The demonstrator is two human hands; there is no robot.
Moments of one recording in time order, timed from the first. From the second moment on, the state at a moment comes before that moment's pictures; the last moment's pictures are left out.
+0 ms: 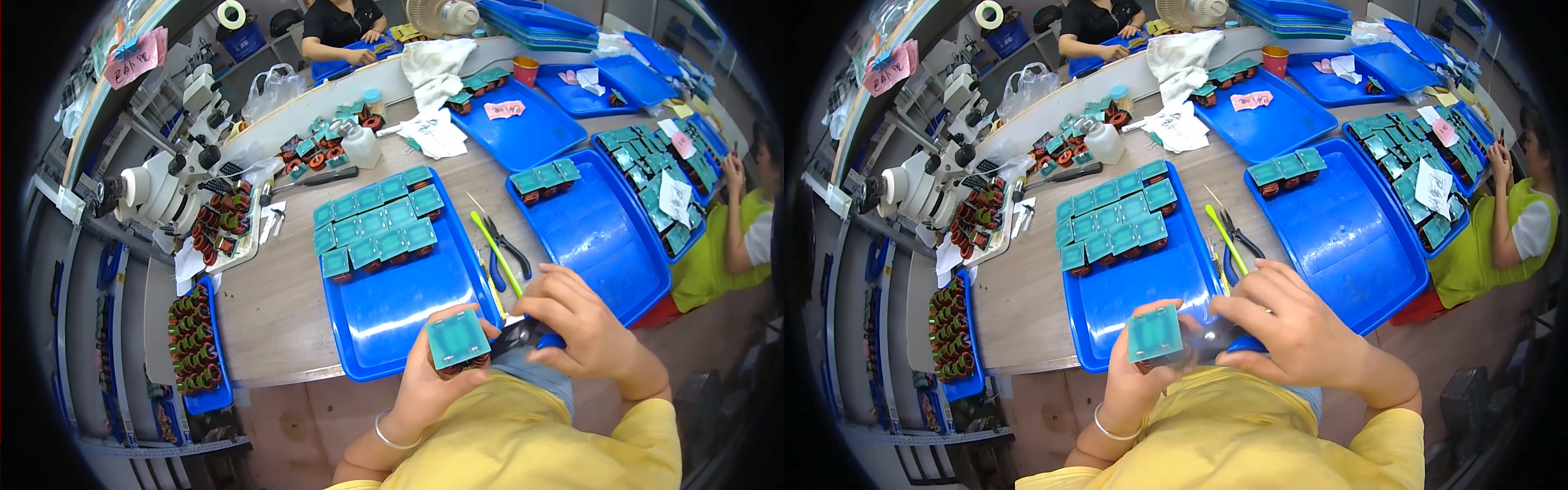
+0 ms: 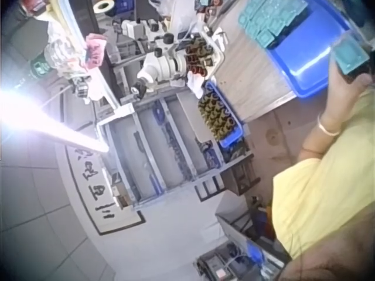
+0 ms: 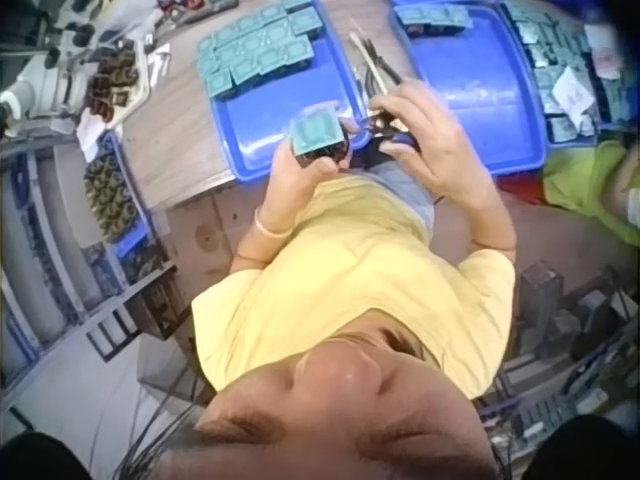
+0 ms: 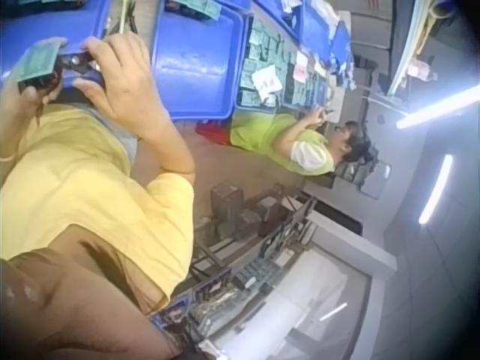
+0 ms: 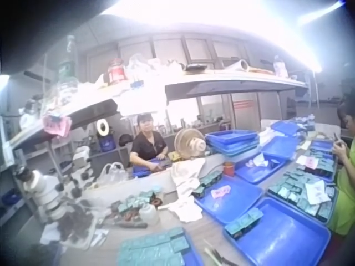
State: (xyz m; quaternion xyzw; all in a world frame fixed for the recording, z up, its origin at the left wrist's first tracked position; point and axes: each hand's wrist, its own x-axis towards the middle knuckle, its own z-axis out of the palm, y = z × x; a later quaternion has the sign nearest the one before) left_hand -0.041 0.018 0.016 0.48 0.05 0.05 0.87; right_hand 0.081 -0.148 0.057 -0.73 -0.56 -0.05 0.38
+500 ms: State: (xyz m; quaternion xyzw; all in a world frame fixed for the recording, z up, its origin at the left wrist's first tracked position) left_hand -0.044 0.021 0.025 0.76 -0.01 0.19 0.62; right_hand 0.065 -0.156 0.079 -0.76 -0.62 -0.06 0.16
